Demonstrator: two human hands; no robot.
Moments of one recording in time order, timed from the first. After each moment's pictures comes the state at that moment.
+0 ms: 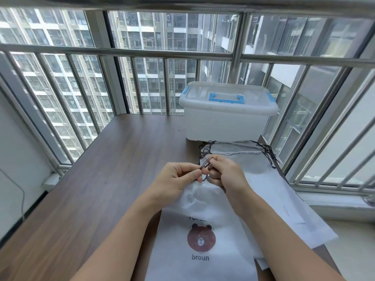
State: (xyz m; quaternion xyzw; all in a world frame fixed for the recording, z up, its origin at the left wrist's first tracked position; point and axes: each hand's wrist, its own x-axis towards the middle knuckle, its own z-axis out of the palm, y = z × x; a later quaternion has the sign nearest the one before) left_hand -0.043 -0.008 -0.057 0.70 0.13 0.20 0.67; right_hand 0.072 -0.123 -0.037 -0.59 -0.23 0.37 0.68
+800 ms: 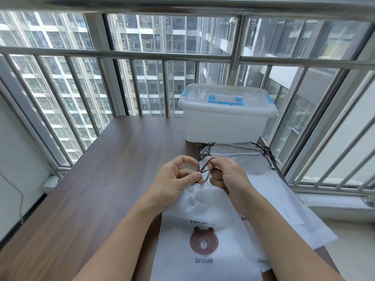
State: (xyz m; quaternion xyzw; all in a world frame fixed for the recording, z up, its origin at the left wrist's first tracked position) left_hand -0.044 -0.010 -0.053 0.67 0.14 0.23 0.69; right_hand 0.075 -0.127 -0.030 -0.61 -0.24 0.37 0.66
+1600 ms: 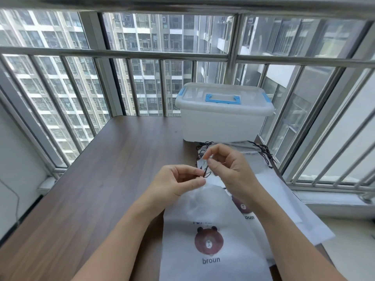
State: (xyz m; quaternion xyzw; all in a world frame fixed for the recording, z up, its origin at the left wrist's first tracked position) left_hand -0.051 -0.015 -0.048 0.67 0.18 0.18 0.70; right_hand 0.086 -0.137 -0.028 -0.60 -0.45 0.21 0.62
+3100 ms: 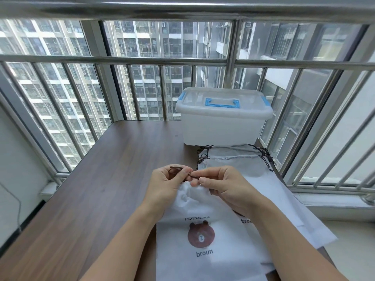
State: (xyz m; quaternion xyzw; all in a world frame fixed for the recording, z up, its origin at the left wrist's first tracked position) left_hand -0.044 -0.009 -0.058 0.61 0.26 0.30 0.69; right_hand 0.085 -0.137 -0.045 -0.58 -0.34 0.44 0.60
